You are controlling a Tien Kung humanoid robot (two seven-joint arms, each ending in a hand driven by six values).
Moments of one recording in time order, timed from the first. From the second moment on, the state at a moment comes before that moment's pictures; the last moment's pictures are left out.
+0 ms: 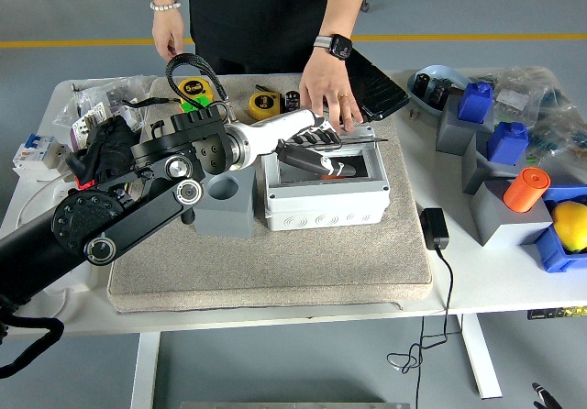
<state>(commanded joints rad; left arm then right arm) -0.85 0.16 -0.69 -1.31 1.41 -0.22 0.51 0.19 -0.19 0.27 0.30 0.46 -0.24 0.04</state>
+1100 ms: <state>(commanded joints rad) -0.69 0.20 -0.85 -1.34 1.03 0.04 0.13 0.19 -0.19 0.27 0.30 0.46 -0.24 0.04</state>
